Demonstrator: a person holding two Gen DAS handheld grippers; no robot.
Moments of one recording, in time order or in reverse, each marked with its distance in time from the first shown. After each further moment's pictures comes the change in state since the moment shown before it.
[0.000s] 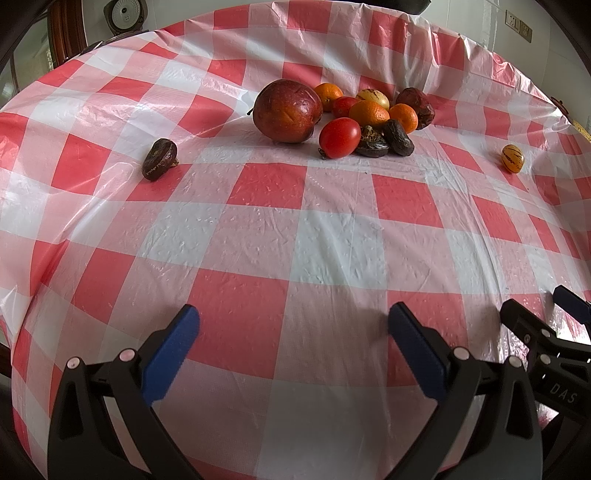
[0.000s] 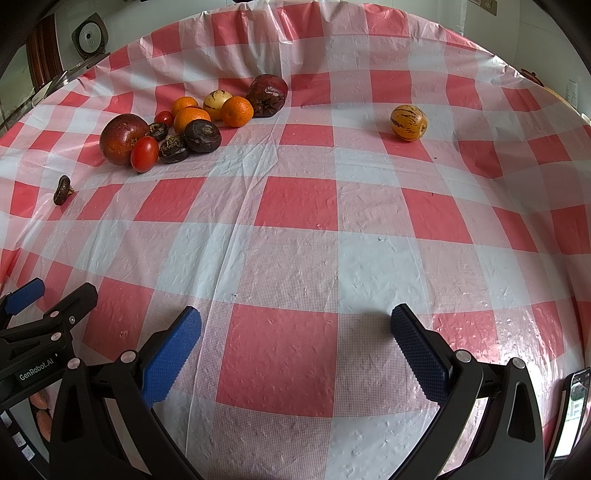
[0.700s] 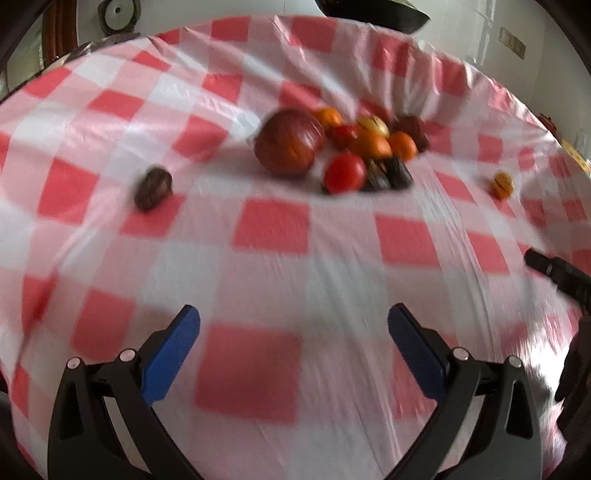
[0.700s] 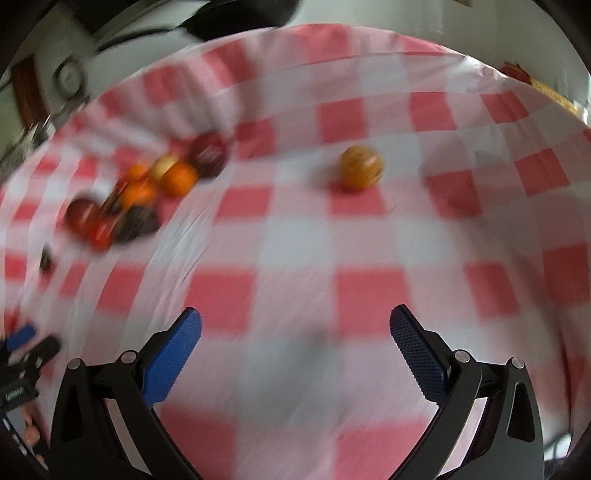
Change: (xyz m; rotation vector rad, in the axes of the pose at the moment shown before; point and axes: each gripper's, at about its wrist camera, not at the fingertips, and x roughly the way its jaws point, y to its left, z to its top) left arm 0.001 0.026 0.035 -0.015 -0.047 -0.074; right arm 0.008 -0.073 0.062 0.120 -0.082 0.026
